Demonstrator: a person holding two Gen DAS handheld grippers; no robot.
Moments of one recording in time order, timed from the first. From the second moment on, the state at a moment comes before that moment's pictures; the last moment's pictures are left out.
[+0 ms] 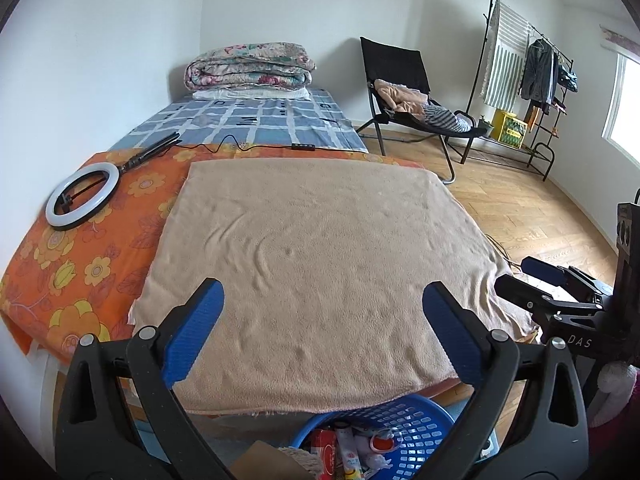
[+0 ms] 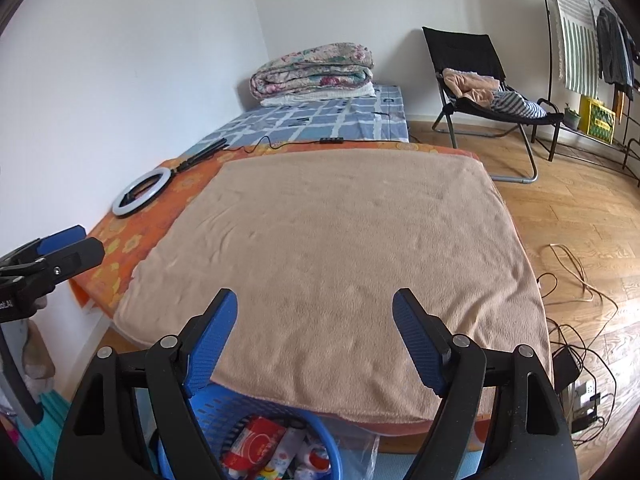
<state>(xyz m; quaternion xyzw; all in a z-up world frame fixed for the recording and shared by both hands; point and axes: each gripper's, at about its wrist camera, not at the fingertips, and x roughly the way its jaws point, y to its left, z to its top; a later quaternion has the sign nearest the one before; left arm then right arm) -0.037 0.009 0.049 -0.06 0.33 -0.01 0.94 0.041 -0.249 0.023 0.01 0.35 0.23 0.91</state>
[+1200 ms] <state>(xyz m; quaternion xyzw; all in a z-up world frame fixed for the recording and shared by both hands) -0.007 0.045 0.013 -0.15 0.38 0.02 0.91 0.067 -0.226 0.007 0.01 0.36 0.24 0.90</state>
